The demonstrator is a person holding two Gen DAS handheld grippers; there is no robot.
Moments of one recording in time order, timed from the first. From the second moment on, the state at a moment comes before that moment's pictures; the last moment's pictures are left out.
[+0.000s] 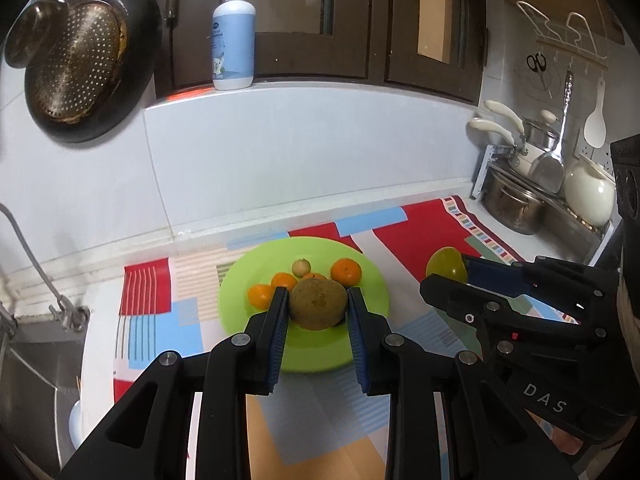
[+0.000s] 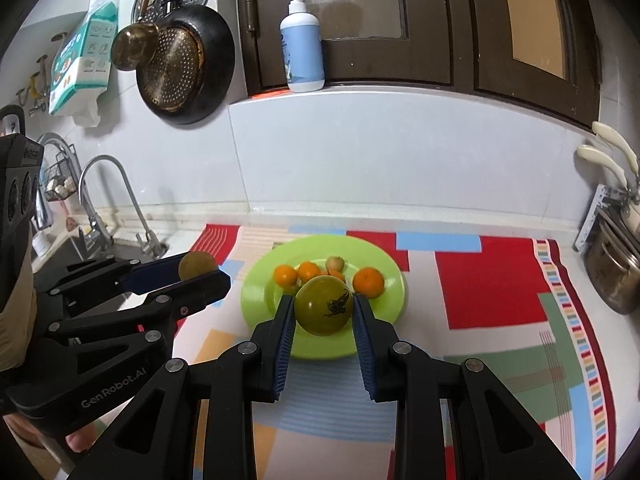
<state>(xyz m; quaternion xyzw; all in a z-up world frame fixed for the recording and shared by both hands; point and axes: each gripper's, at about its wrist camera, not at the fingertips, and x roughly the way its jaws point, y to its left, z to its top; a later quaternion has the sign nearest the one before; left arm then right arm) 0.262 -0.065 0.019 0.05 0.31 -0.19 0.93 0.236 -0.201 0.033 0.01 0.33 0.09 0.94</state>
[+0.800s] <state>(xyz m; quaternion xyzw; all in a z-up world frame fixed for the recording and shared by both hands) 0.373 -0.061 -0.022 0.04 0.36 -0.19 0.91 0.351 -0.198 -0.004 0.00 0.38 0.09 0.92</state>
